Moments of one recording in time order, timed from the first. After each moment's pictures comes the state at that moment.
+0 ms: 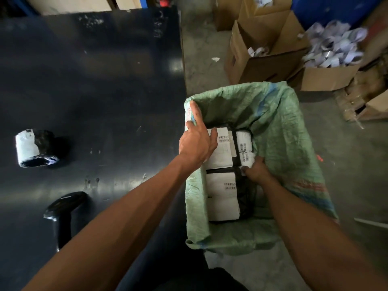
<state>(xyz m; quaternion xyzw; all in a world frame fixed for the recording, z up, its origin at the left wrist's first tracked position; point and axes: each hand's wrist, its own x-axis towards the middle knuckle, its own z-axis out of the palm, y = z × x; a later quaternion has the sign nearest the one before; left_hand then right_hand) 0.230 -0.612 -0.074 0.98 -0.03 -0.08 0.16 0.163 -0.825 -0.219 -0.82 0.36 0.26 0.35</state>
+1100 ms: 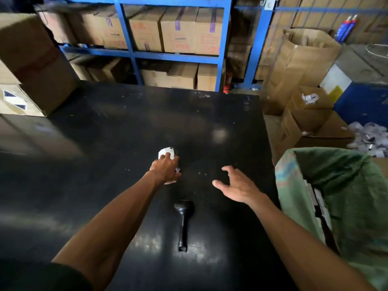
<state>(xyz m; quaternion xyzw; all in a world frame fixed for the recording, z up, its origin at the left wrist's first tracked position) 0.187 -0.151 -0.011 0.99 -0.04 -0.14 0.00 0.157 -0.421 -0.009 -0.95 -0.02 0.23 0.23</state>
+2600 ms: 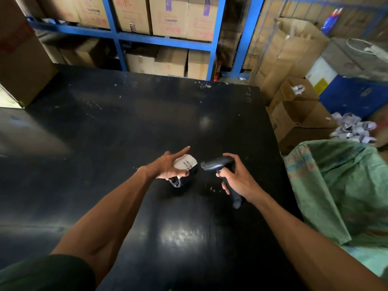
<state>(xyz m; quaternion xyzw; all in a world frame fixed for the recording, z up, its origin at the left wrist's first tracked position) 0.226 -0.044 -0.057 0.92 -0.10 -0.25 0.28 0.145 -0.312 0.012 -0.79 0.10 0.19 0.58</state>
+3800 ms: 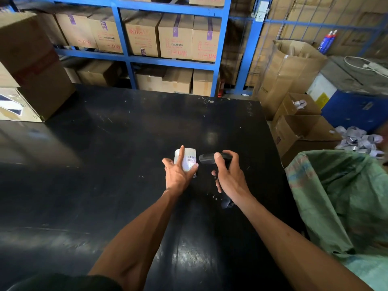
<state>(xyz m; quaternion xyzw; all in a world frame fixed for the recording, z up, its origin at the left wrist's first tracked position) 0.185 -0.108 -0.060 0.90 0.11 0.05 0.42 0.129 -0.274 0.045 -0.80 0.11 0.05 0.58</state>
